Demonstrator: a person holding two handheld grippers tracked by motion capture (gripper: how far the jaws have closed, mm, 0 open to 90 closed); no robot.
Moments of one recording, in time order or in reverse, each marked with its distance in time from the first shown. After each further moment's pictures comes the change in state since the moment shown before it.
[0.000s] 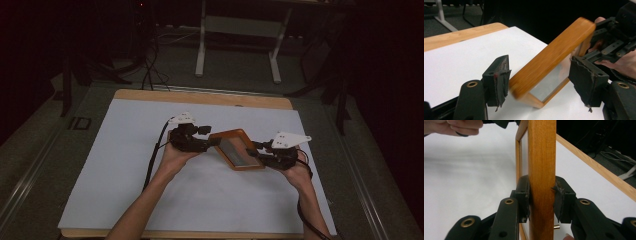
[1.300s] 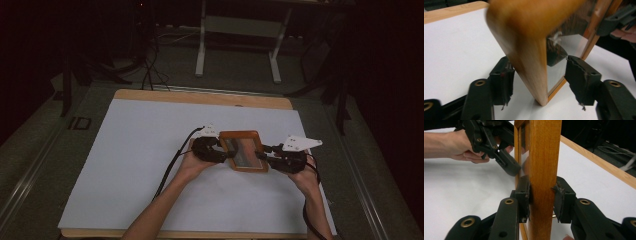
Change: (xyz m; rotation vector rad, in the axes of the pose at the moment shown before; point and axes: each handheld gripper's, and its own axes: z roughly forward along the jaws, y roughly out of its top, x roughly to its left) left arm -0.008 -0.032 0.073 0.132 -0.042 0.106; right arm -0.008 -0.022 -0.018 -0.004 -0.022 0.071
